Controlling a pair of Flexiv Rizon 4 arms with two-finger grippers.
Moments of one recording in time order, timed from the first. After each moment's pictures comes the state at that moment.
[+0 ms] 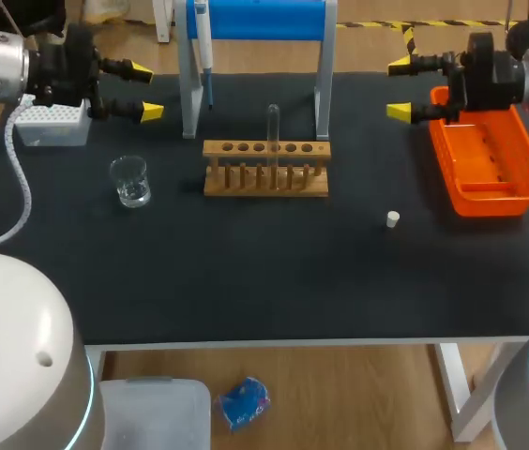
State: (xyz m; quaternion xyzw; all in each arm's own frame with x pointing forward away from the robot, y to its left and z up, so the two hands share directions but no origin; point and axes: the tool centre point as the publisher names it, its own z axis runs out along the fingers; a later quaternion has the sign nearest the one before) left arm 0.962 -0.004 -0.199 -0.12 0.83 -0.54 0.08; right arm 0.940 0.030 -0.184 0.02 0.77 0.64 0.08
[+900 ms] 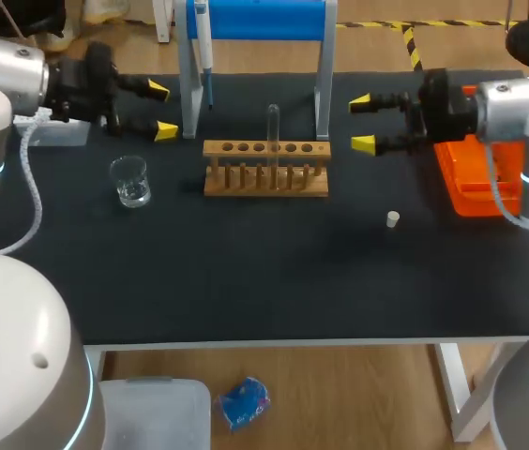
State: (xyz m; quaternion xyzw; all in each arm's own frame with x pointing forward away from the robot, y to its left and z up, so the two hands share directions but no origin) left arm 0.944 -0.029 -0.227 -0.09 0.85 -0.52 0.07; right arm 0.934 0.088 -0.252 0.02 0.76 0.65 0.01
